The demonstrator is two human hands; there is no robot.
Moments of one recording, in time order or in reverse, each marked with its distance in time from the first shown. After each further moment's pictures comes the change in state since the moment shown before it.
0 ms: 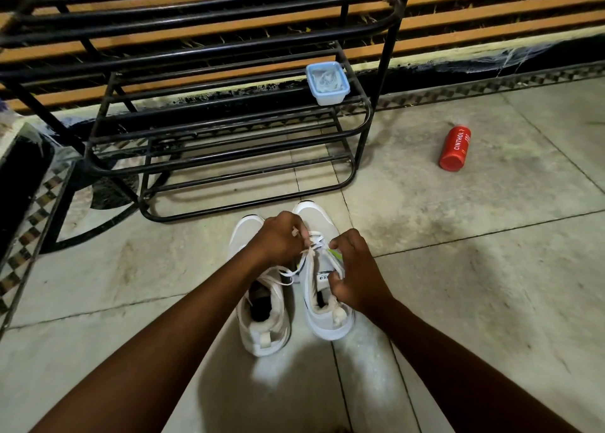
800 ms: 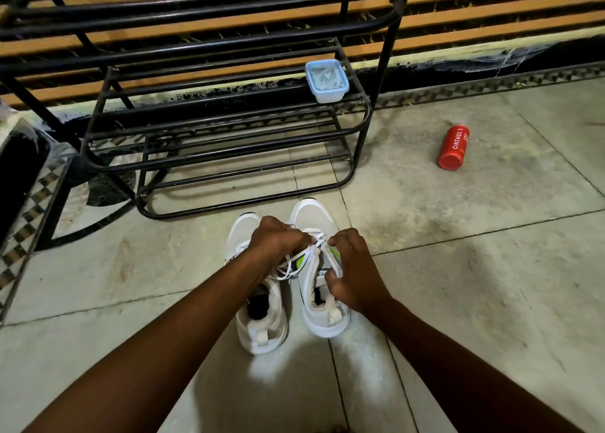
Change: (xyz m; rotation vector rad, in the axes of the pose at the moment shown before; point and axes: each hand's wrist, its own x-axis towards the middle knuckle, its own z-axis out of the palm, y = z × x) left_hand -0.004 0.004 0.008 -0.402 0.056 -0.418; right_hand -0.002 -0.003 -0.002 -0.012 -0.039 0.041
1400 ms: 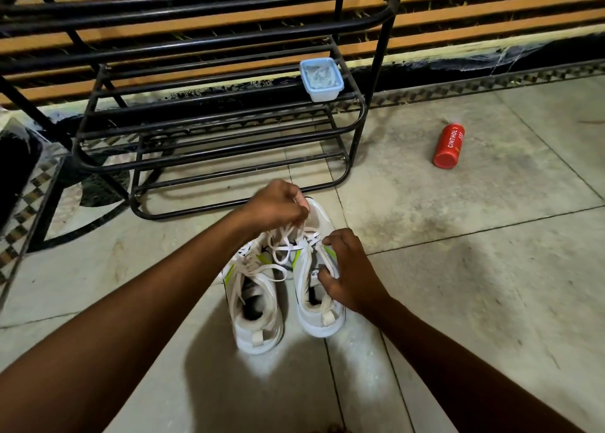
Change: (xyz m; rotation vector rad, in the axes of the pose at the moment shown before) left_hand -0.018 0.062 -0.032 0.264 -0.193 0.367; right_hand -0.003 0.003 0.000 0.032 0.019 -0.066
